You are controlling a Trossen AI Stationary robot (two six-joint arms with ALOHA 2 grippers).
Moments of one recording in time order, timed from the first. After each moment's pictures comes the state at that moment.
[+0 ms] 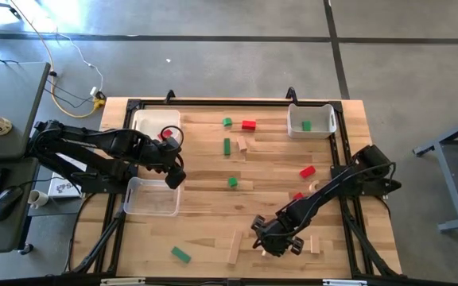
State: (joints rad) left arm -0.03 1.14 1.09 -1.05 -0.17 -0.86; right arm 0.57 1.84 1.16 -0.49 -0.19 -0.47
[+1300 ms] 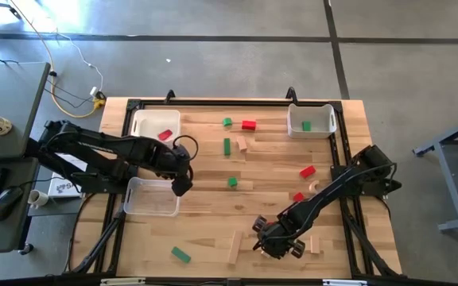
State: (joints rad) left arm -0.06 1.28 1.09 -1.05 -0.15 -0.80; right arm 0.59 1.83 1.19 -0.53 -0.17 -0.40
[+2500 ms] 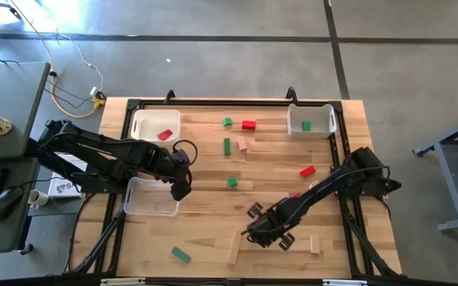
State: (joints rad) left arm -0.10 1.28 1.09 -1.03 -0.15 -0.84; right arm 0.51 1.91 1.32 -0.72 -0.03 -0.29
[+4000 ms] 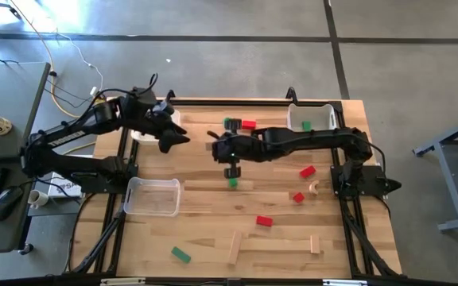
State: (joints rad) left arm 0.54 0.99 1.09 -0.75 0.35 -0.39; right arm 0.07 1.91 1.92 -0.82 0.44 -0.27
